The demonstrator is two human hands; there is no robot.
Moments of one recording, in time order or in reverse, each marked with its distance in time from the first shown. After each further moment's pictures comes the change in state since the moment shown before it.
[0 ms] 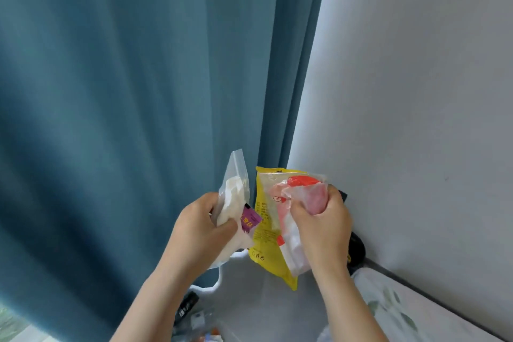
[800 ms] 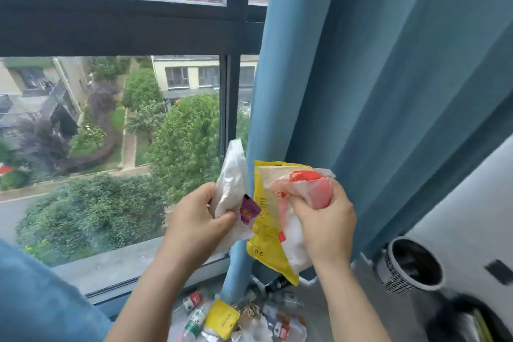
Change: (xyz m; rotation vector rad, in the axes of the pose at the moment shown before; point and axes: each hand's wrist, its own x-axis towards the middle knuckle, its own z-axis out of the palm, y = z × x) left_hand -0.140 -0.192 -0.297 0.000 0.416 -0.295; right_hand -0.240 -0.147 0.236 0.156 -0.458 -0.173
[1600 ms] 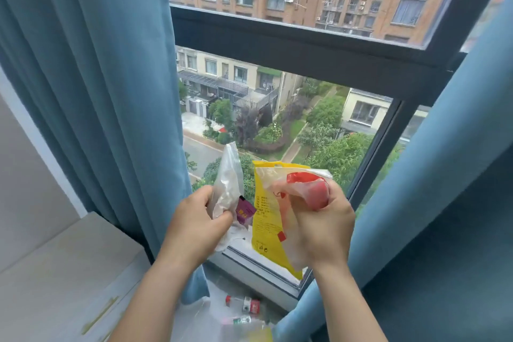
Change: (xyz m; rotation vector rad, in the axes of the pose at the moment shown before) left_hand -0.053 -0.010 -0.020 0.250 0.773 -0.521; right_hand 0.024 -0.028 0.106 0.304 -0.766 -0.281
